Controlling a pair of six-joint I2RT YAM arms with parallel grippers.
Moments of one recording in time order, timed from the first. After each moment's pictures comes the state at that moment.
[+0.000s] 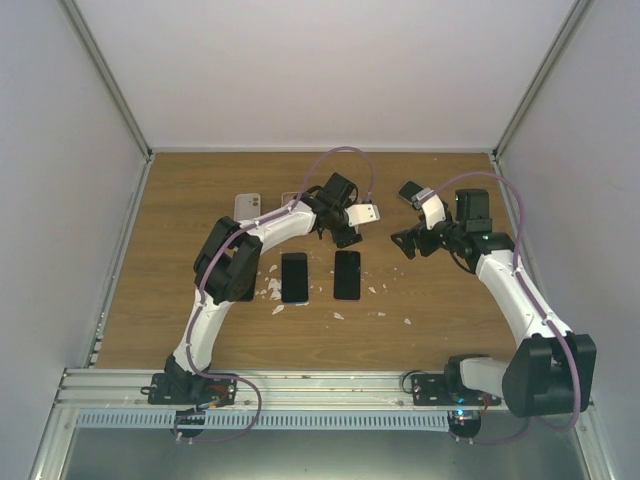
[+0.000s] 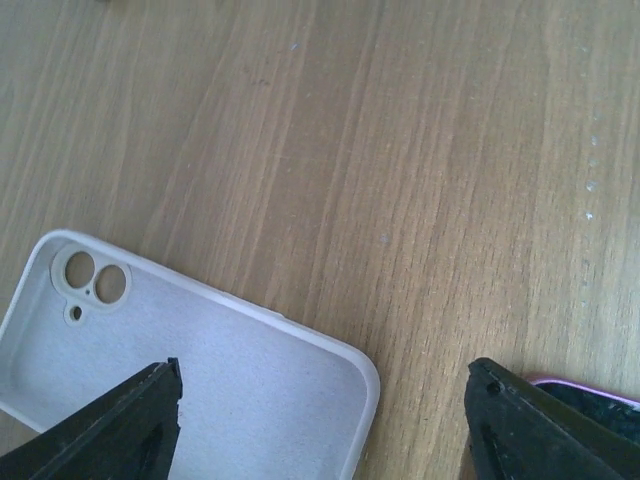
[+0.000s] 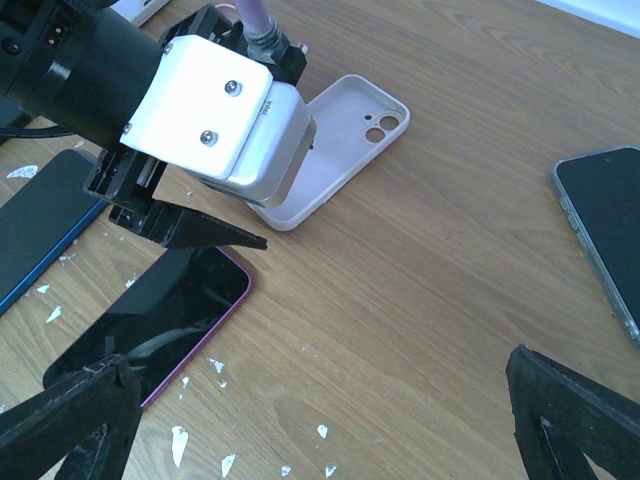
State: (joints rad) left arm -0.68 2.24 1.76 -0.45 0.20 0.64; right arm 0.08 1.22 0.91 -0.47 -0.48 -0.36
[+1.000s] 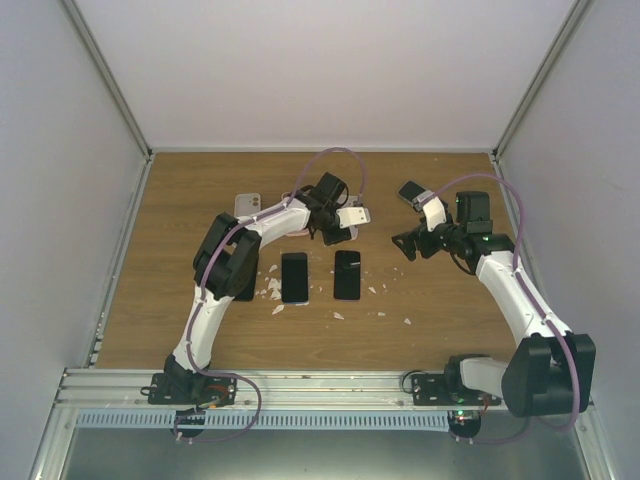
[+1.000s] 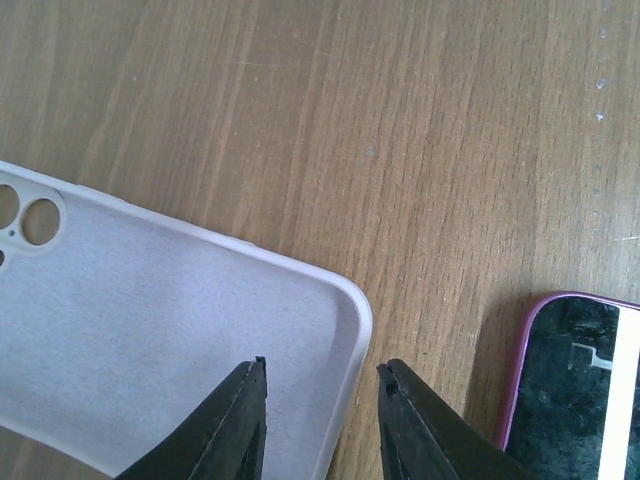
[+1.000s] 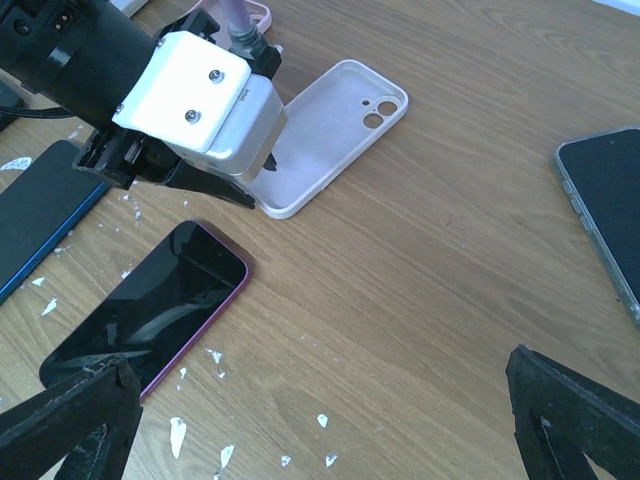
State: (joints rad) left arm -0.63 2.26 1.76 -0.52 0.28 0.71; right arm 0.07 1.22 0.90 -0.47 -0.48 -0.36
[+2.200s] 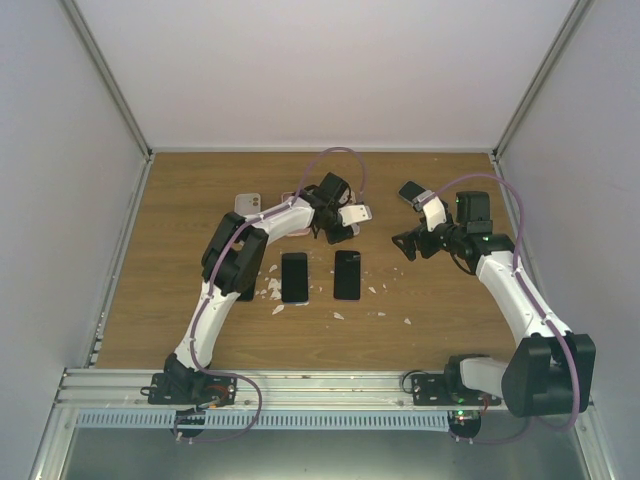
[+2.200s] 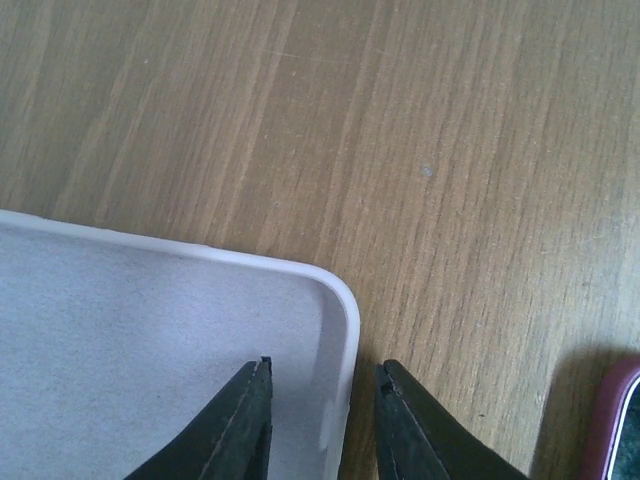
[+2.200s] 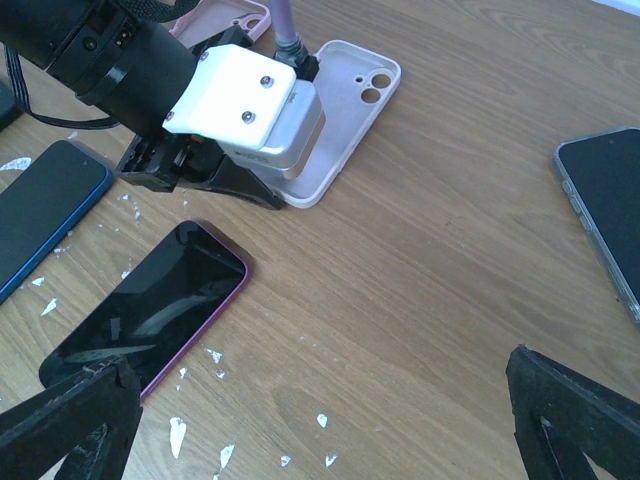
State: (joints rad) left arm -0.62 2.35 1.85 -0.53 0.28 0.65; right arm 0.07 1.22 0.90 -0.47 -0.48 -0.36
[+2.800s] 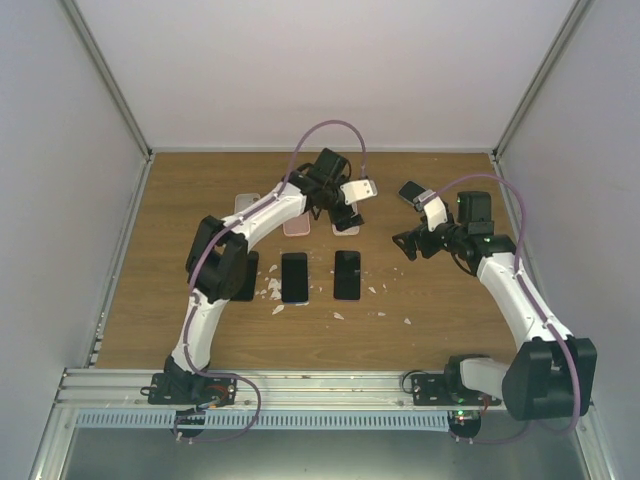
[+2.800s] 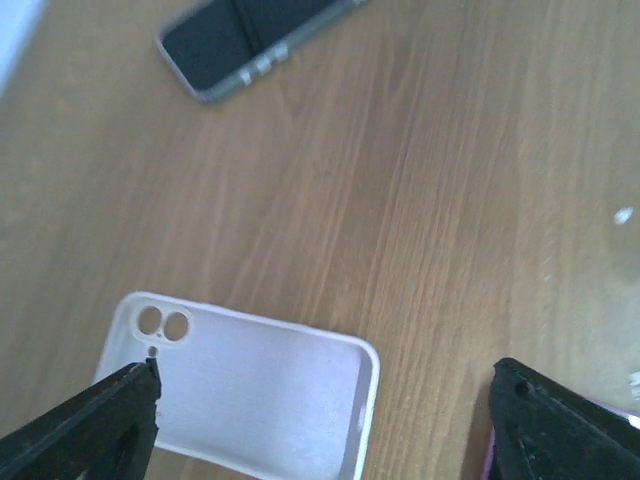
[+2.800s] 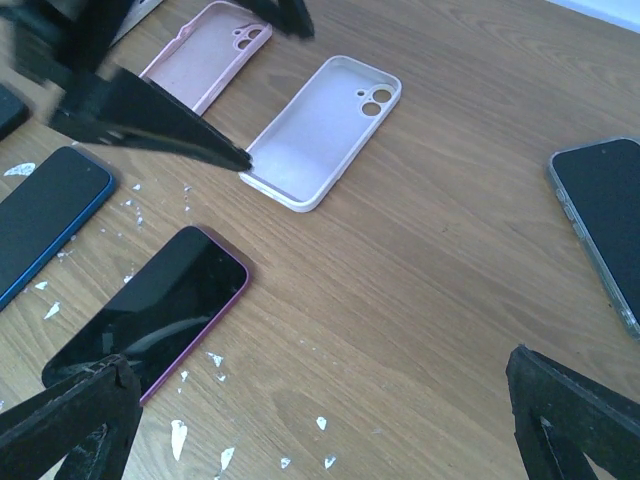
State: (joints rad) left arm -0.62 2.22 1.93 -0.59 0.31 0.63; right arm 0.07 1.21 0.90 -0.47 -0.48 -0.36
